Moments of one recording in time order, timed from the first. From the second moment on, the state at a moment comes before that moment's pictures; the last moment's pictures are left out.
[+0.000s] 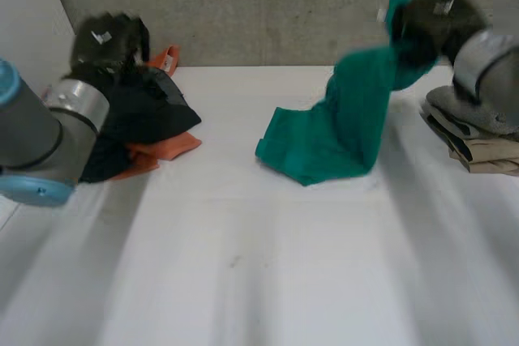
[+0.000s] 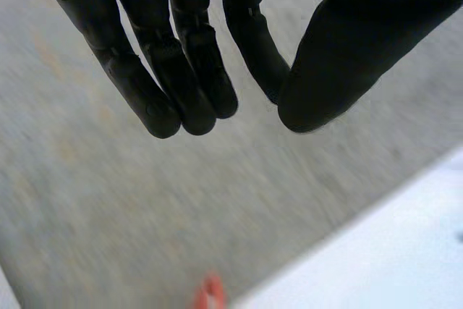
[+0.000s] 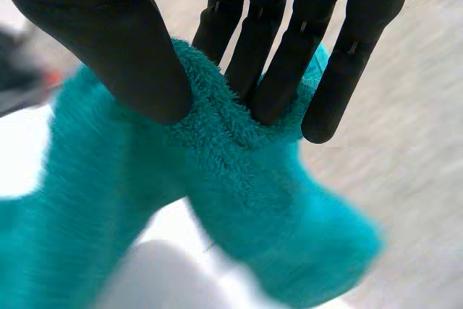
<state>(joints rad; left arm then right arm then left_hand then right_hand) 4.45 -1.98 -1.42 3.58 -1.41 3.28 1.81 -1.10 0.97 0.18 1.30 2.89 0.98 1.01 1.01 1.01 0.83 1.11 1.17 1.19 1.19 0.96</state>
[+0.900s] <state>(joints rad) 4.06 -2.41 -0.96 3.20 -1.48 3.06 1.89 -1.50 1.25 0.15 1.13 2.99 1.18 1.20 1.19 1.19 0.98 1.11 1.17 1.19 1.20 0.96</state>
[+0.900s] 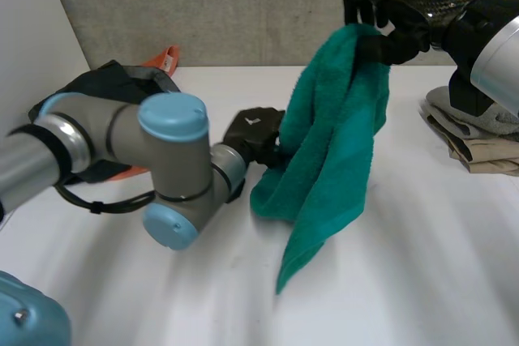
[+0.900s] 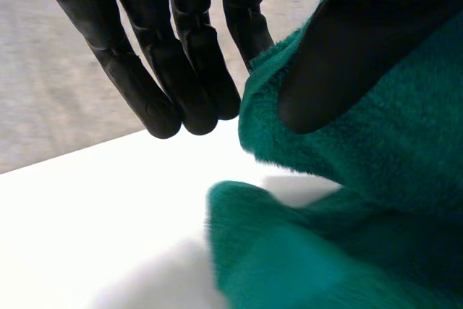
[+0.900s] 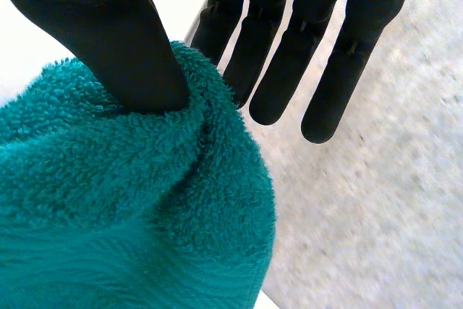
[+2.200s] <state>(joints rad) 4.29 -1.90 -1.88 3.39 -1.51 3.46 1.74 -1.14 1.33 0.34 1.23 2.34 0.49 0.48 0.48 0.47 0.28 0.29 0.28 0.27 0.29 0.08</state>
